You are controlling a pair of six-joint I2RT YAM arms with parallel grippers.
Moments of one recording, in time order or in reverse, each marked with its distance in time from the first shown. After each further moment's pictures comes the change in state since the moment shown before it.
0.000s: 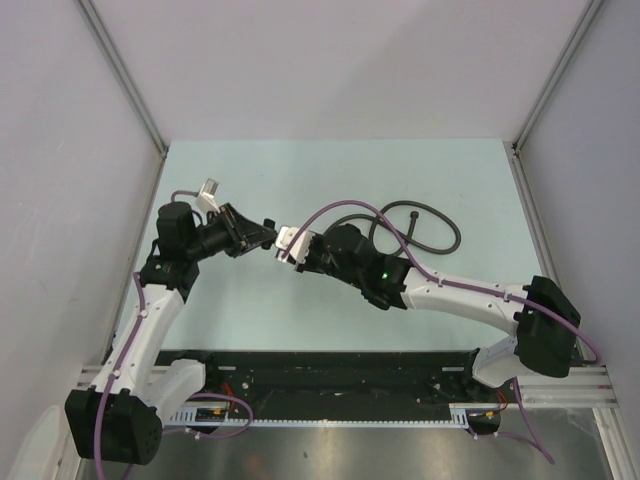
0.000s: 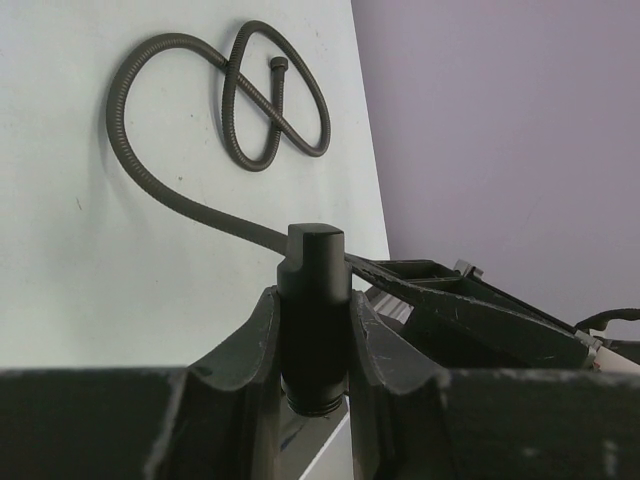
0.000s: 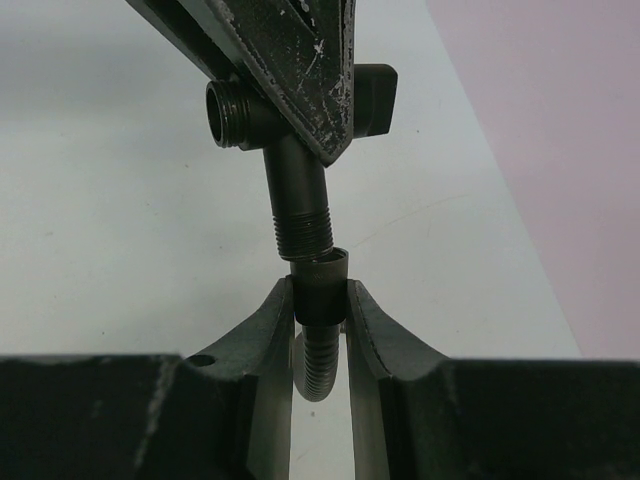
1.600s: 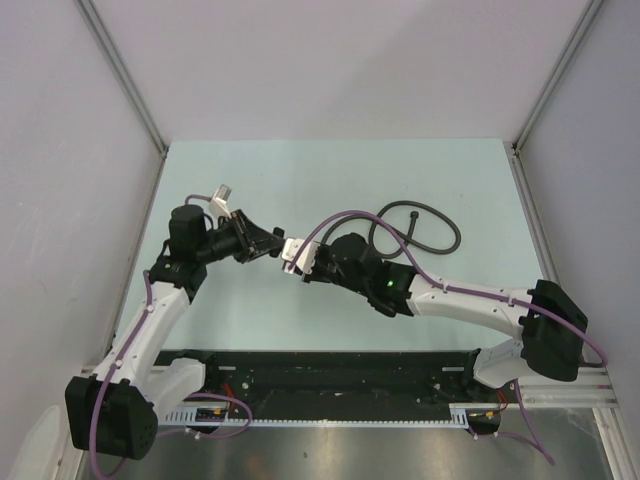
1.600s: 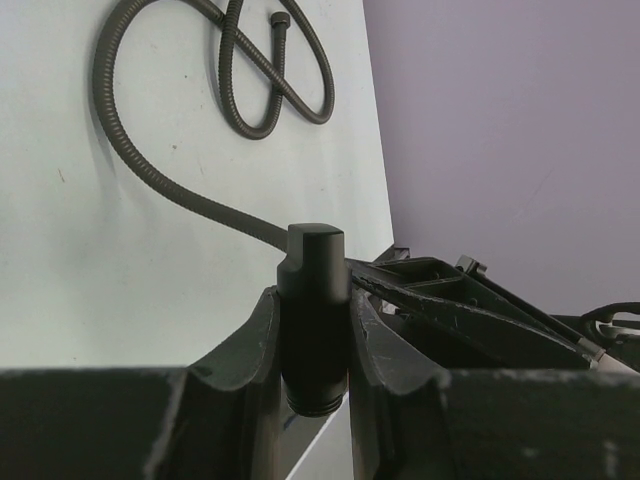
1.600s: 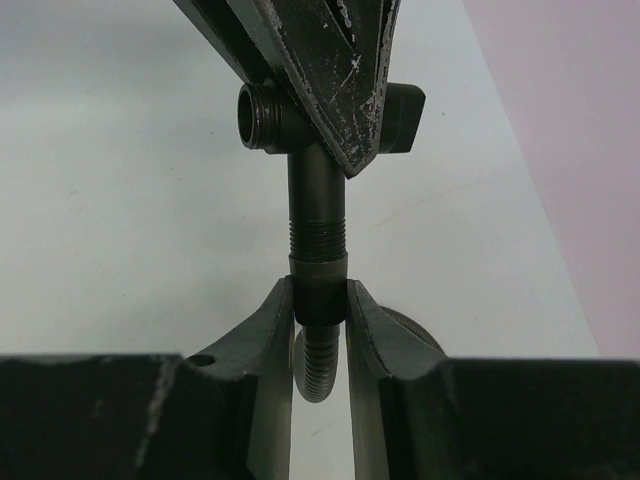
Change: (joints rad) left arm -0.060 0.035 -0.046 0.035 0.006 0.001; right arm 0.012 -0.039 -0.086 0.010 -0.021 -0.007
